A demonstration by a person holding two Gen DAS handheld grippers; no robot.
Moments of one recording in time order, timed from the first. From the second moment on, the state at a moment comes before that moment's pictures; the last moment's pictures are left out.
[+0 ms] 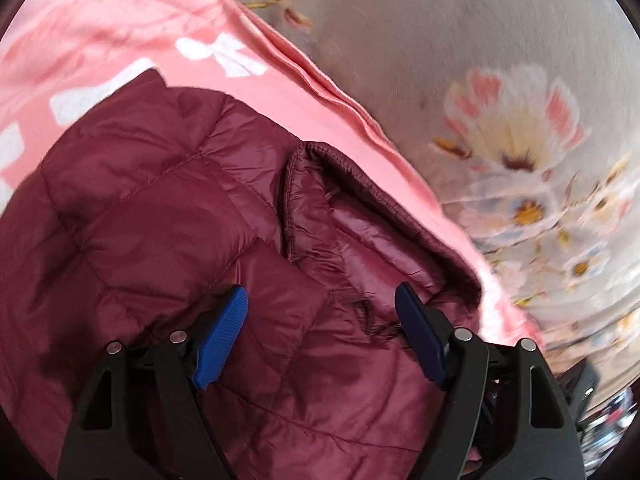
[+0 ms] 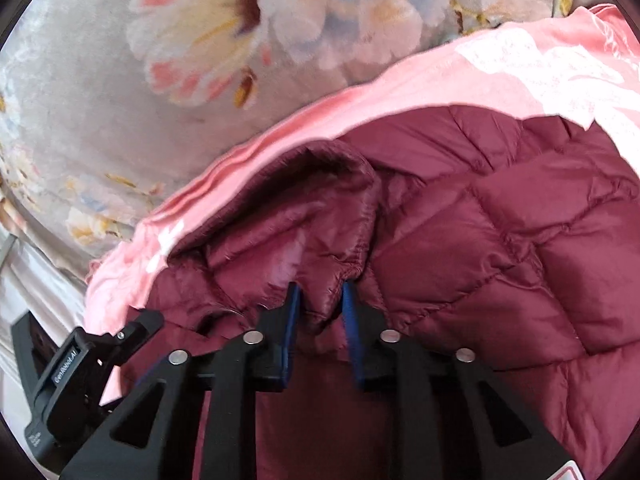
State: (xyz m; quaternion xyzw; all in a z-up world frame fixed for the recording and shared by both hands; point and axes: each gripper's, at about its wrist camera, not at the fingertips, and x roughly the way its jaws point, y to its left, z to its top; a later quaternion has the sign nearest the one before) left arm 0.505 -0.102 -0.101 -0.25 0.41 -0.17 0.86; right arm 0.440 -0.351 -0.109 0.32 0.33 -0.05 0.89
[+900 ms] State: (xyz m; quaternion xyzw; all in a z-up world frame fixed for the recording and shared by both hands) left arm 0.500 -0.103 -0.101 -0.22 0.38 -0.15 0.89; right arm 0.451 -0.325 -0.106 0.20 0.37 -0.06 0.90
